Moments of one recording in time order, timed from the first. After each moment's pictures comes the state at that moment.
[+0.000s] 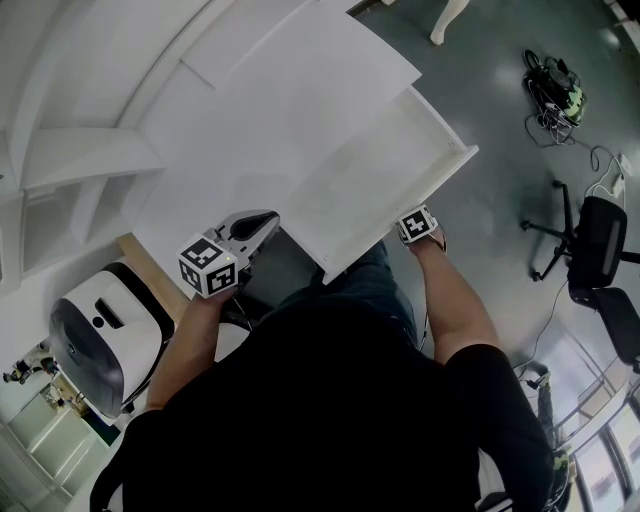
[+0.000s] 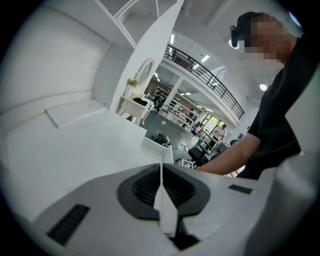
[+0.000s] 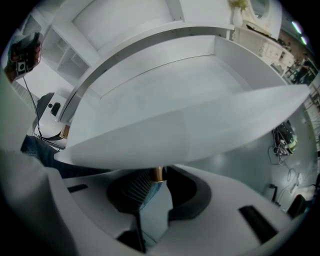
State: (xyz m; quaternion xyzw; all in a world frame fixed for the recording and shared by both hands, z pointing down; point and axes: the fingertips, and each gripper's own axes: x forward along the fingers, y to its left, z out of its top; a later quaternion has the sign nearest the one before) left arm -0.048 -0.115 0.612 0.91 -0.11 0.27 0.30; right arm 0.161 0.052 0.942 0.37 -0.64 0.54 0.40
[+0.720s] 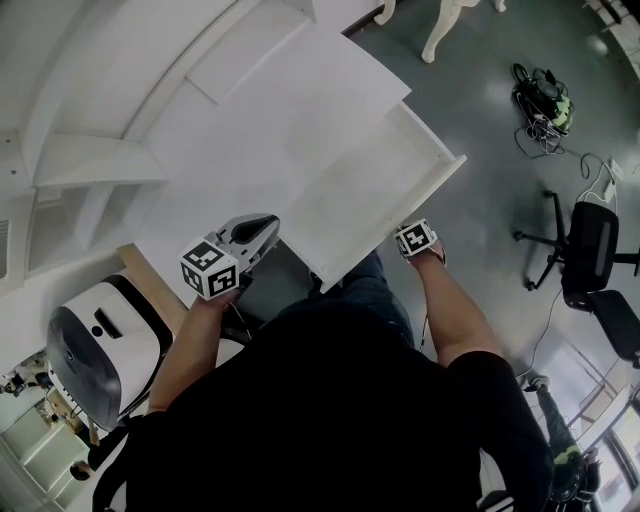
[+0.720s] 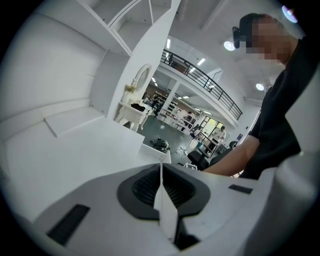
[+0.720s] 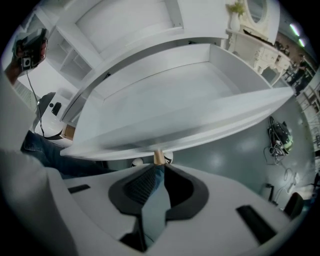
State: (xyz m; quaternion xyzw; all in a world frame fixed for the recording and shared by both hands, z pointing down) left arm -0.045 -0.116 0.591 0.92 -0.11 0.25 0.29; right arm 0.188 0.066 0.920 0.40 -0.63 0.50 0.44
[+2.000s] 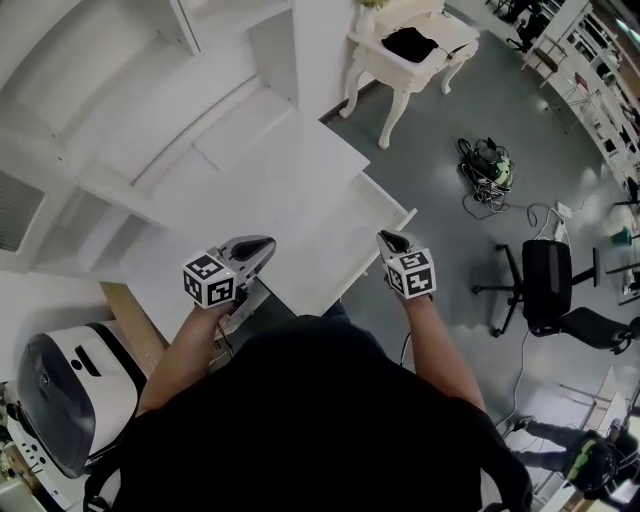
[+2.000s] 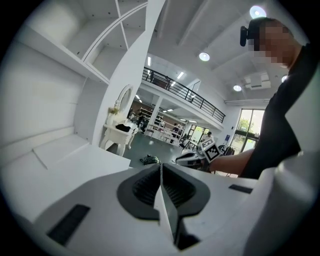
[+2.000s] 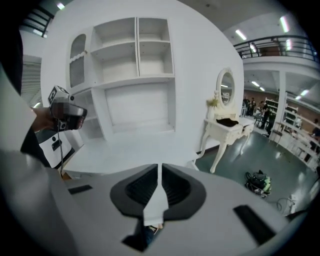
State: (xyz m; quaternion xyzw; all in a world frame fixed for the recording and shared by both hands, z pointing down) left arm -0.033 -0.105 0.493 0.96 -0.06 0.15 0.21; right arm 0.201 -0.033 0.578 0.61 -0.71 0.24 0.24
